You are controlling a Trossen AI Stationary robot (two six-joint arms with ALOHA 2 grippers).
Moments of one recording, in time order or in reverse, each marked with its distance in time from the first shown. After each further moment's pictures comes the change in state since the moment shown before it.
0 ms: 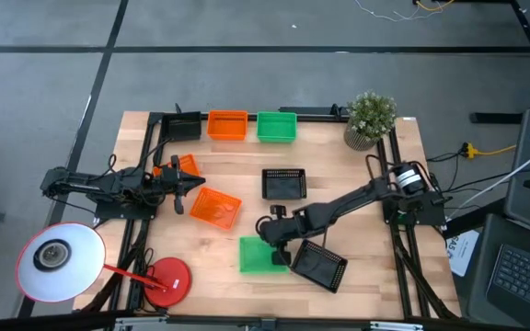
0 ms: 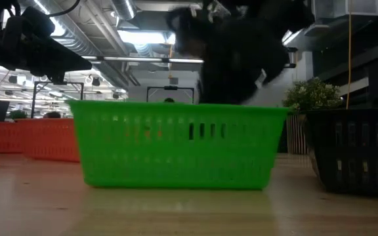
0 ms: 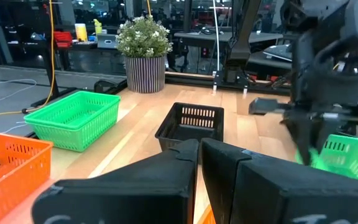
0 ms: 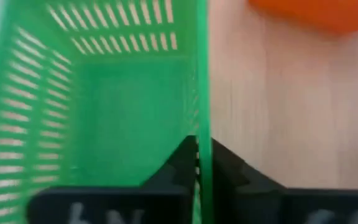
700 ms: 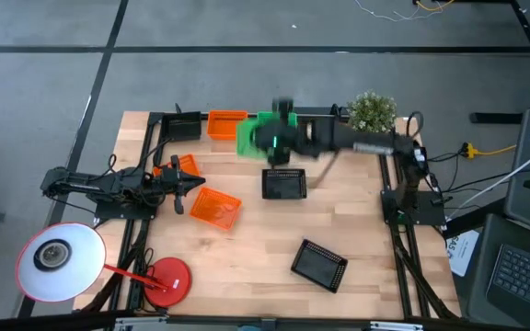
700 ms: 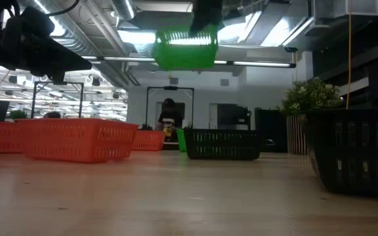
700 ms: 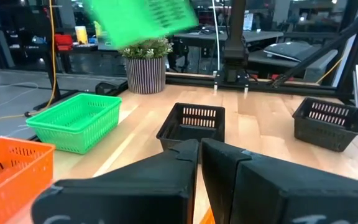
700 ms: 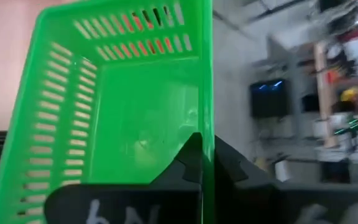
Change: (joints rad) left arm 0.000 0.000 0.000 0.000 0.000 0.035; right arm -0.438 -0.074 0.749 -0.717 0.511 -0.715
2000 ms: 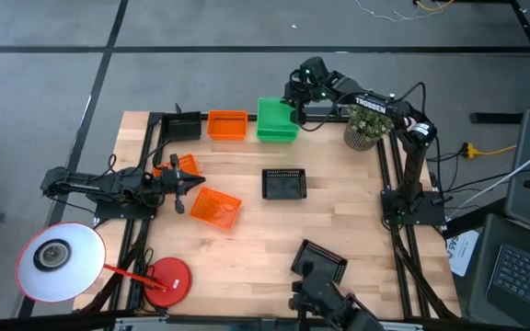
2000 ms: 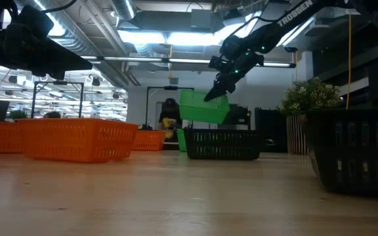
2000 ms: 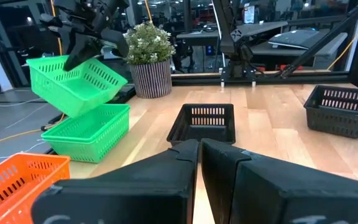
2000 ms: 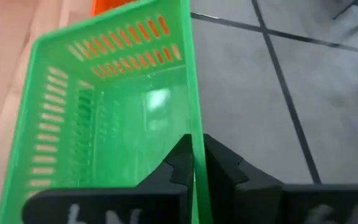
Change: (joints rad) left arm 0.000 0.000 0.000 0.000 -0.015 0.097; right arm -0.634 0.028 -0.465 0.580 -0.952 -0.168
